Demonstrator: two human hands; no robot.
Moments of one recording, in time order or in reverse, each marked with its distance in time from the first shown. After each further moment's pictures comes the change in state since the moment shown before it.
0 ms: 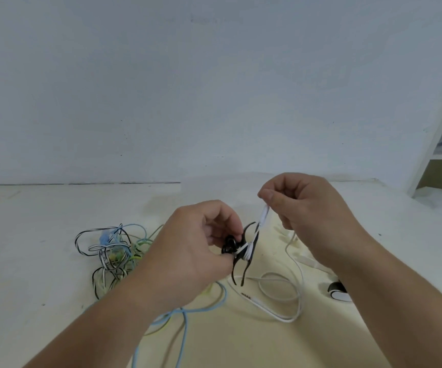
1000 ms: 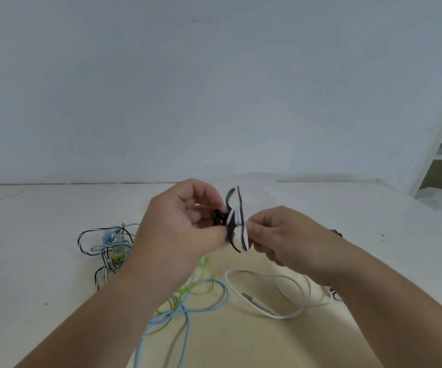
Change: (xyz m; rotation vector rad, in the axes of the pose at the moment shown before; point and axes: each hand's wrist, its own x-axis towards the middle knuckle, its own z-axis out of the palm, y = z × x) left_hand 0.002 0.011 -0.007 -0.318 0.194 0.019; right_hand -0.007 0.008 0.014 -0.202 -0.433 0.182
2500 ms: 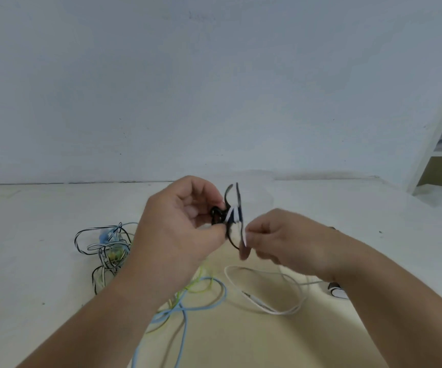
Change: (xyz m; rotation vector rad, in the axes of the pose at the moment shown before) left_hand -0.001 -0.005 0.003 0.056 0.037 0.067; right_hand -0.005 -0.003 -0.008 -0.165 -0.109 -0.017
